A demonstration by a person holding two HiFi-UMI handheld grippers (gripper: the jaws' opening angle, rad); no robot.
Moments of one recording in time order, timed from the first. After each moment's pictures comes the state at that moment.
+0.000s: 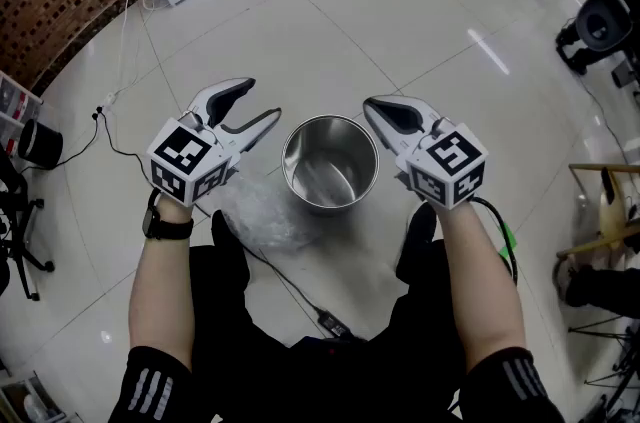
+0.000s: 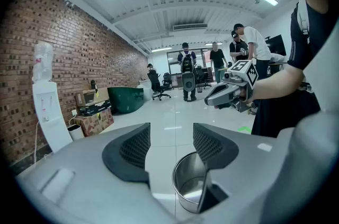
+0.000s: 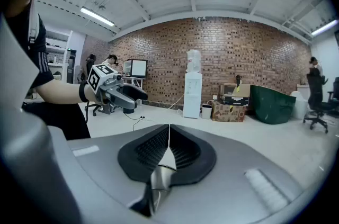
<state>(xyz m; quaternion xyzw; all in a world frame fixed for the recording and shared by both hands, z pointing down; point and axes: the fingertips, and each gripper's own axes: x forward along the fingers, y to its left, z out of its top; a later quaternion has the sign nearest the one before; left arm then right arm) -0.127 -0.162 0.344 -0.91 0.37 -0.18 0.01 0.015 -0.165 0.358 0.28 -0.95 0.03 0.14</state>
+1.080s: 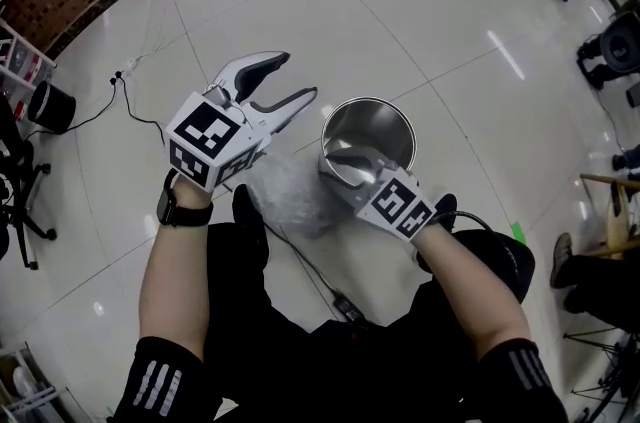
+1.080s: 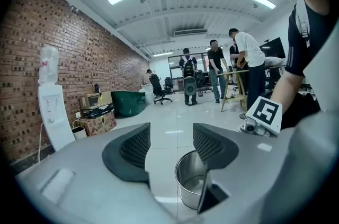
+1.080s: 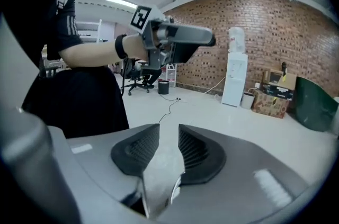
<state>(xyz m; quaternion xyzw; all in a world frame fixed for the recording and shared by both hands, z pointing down) -0.173 -0.139 0.320 -0.91 0.37 -0.15 0.02 -0.138 -0.041 0.474 0.11 -0.96 0.00 0.24</state>
